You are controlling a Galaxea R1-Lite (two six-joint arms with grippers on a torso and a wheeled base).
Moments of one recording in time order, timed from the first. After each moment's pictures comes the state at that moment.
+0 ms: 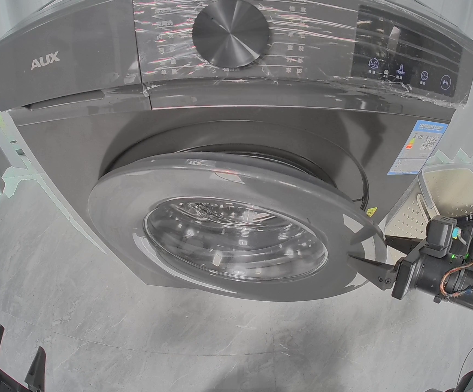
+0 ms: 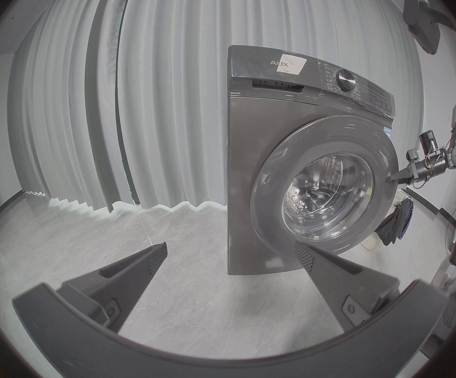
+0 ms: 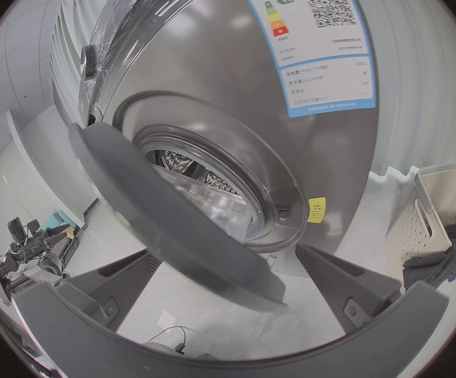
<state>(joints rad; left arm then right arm) 0.00 0.02 -0.02 0.00 -0.01 -0.01 0.52 1.39 -0.35 -0.81 0.08 0.17</state>
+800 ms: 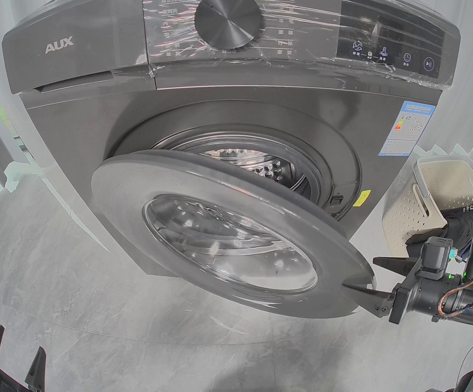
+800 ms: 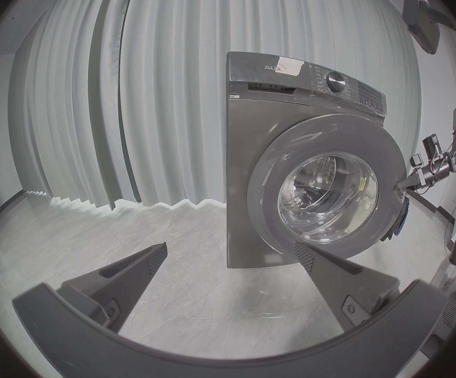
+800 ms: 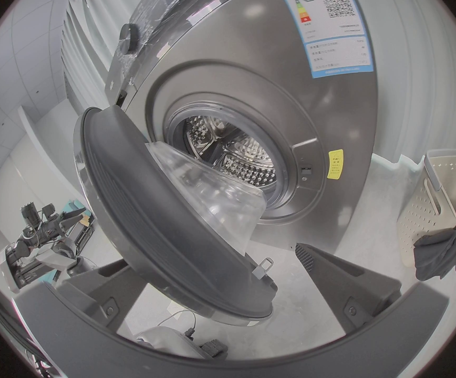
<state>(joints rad) 0.00 0.02 -0.02 0.00 -0.01 -0.01 0.58 1.37 -0.28 -0.83 0.11 0.17</state>
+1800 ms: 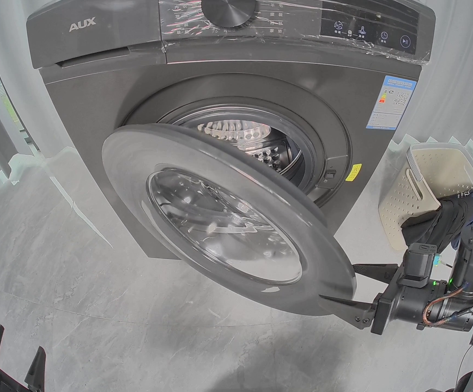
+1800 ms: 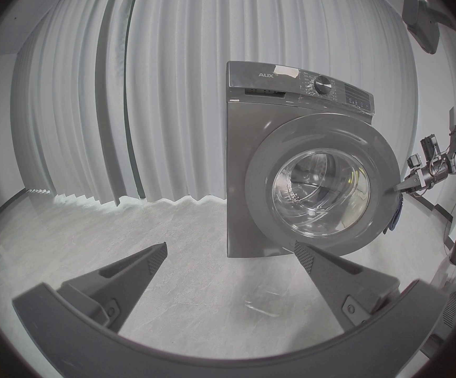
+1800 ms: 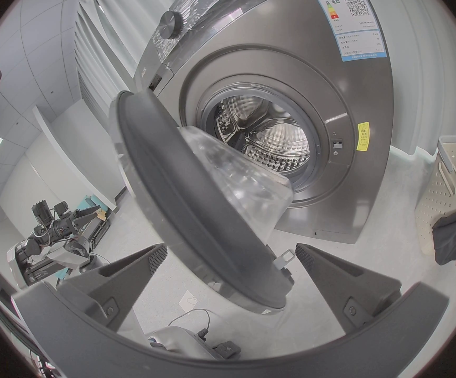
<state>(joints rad) 0.00 0.02 -0.02 0.00 -0.01 -0.01 0.67 1.45 -0.29 -0.90 0.13 0.20</state>
